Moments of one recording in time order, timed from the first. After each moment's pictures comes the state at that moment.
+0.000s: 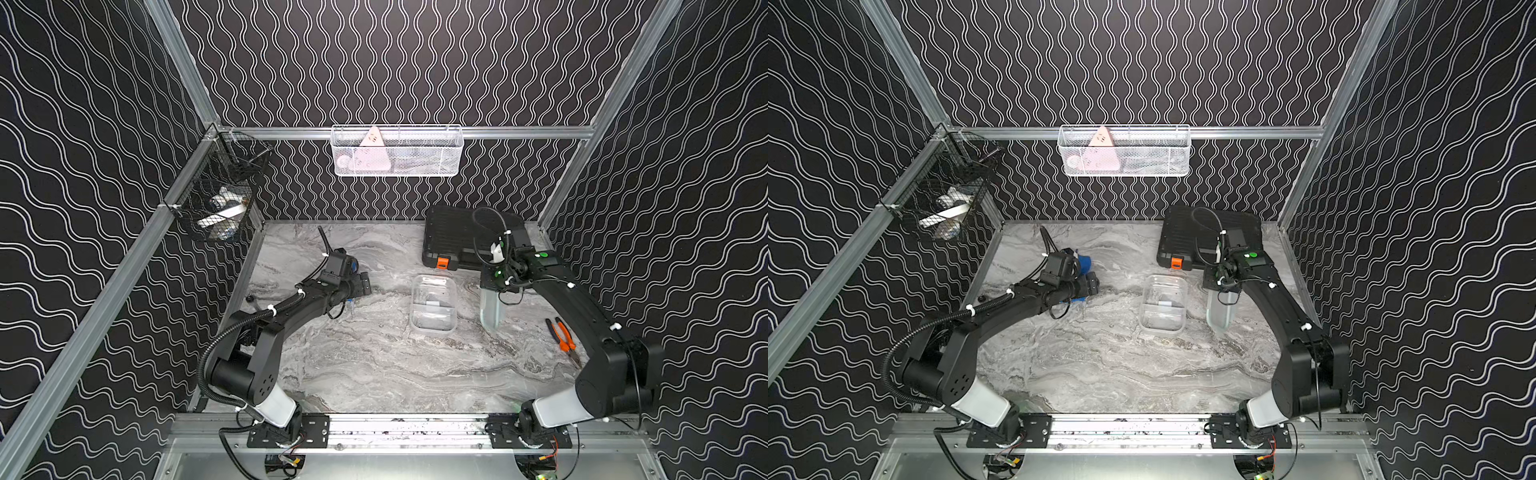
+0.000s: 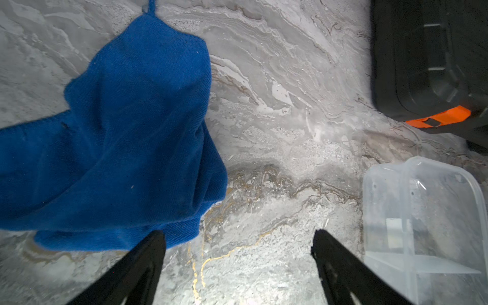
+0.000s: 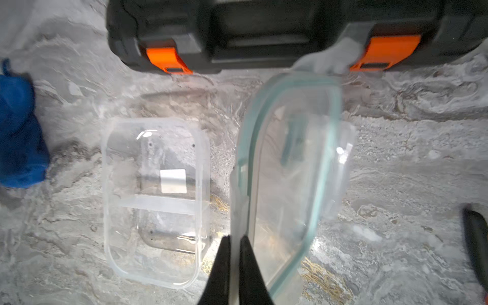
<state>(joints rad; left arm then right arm) -0.29 1.60 0.95 -0.20 -0.01 -0.48 0.20 1.52 1.28 -0.90 -0.03 0.33</state>
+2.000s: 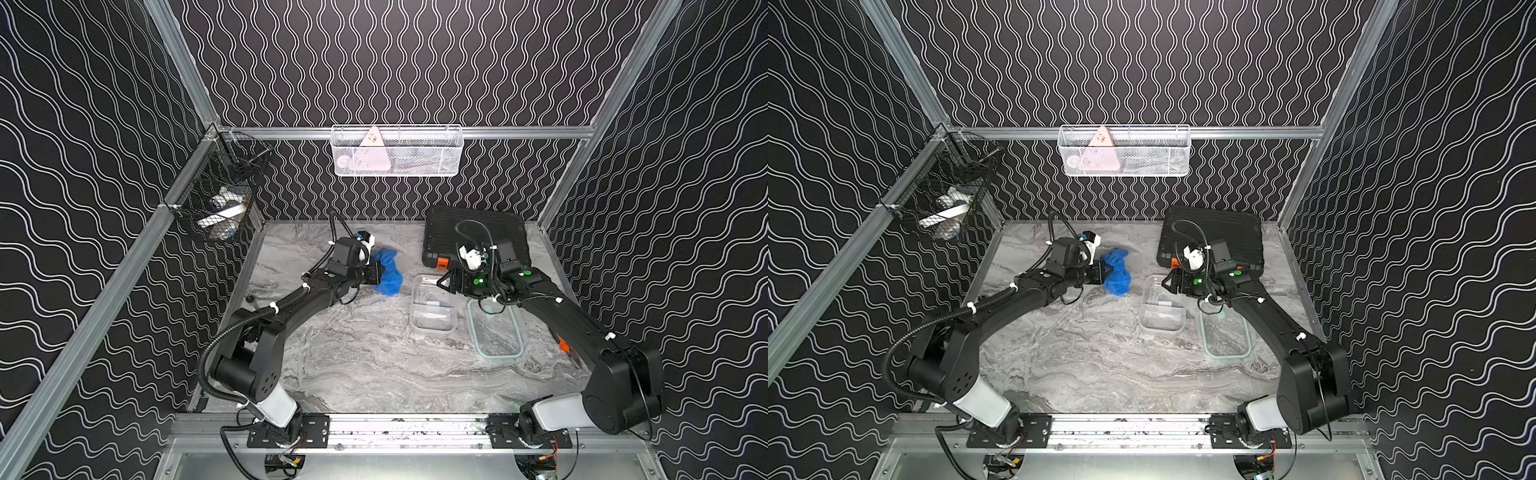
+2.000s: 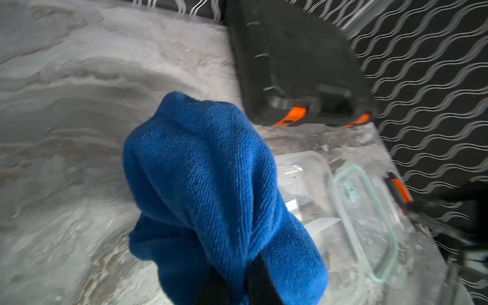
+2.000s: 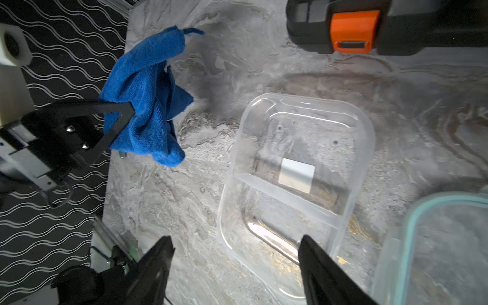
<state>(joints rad) -0.35 1.61 1.08 -0.07 0.31 -0.39 0.33 1.43 1.09 -0.52 -0.46 0.43</state>
